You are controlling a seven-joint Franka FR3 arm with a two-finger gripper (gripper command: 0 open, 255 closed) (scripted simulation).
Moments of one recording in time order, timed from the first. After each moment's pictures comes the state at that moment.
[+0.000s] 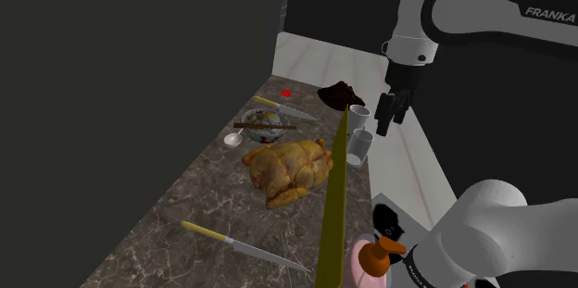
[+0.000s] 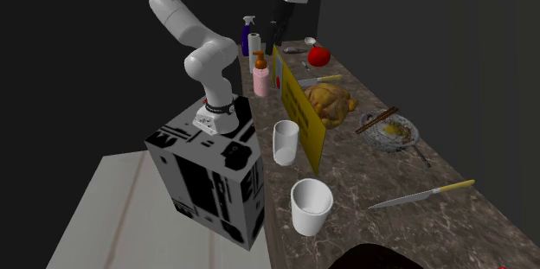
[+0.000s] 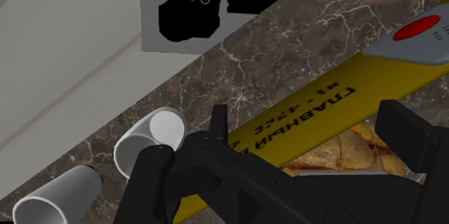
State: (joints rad) arm 0.00 -0.83 0.06 -2.43 0.00 1.43 -0.05
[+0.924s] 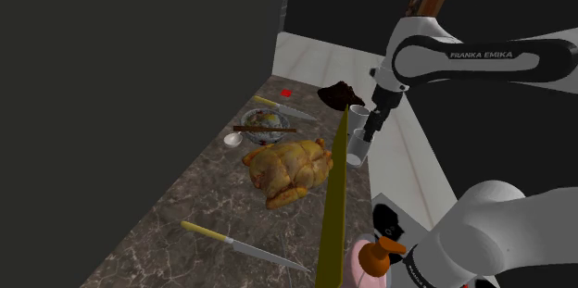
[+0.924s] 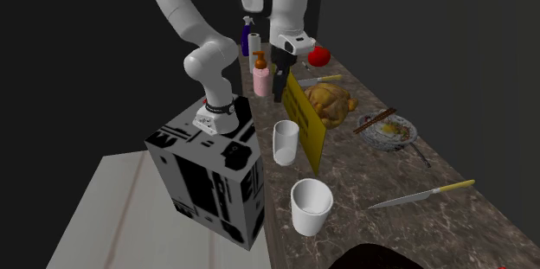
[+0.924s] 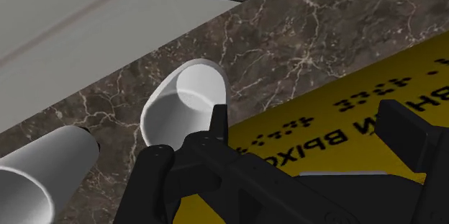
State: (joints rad) arm -0.03 -0.68 -0.17 -2.60 -0.13 1.87 -0.36
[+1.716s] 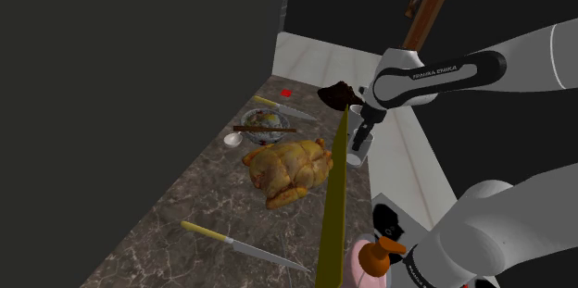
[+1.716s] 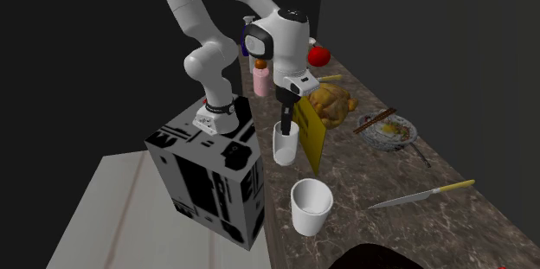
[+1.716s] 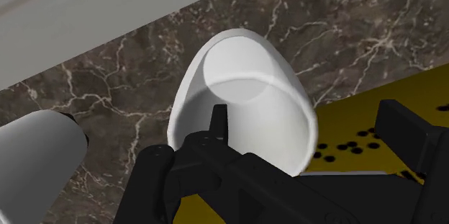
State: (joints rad) arm -0.02 -0.44 -0.31 -2.65 -0.14 2.22 -0.53
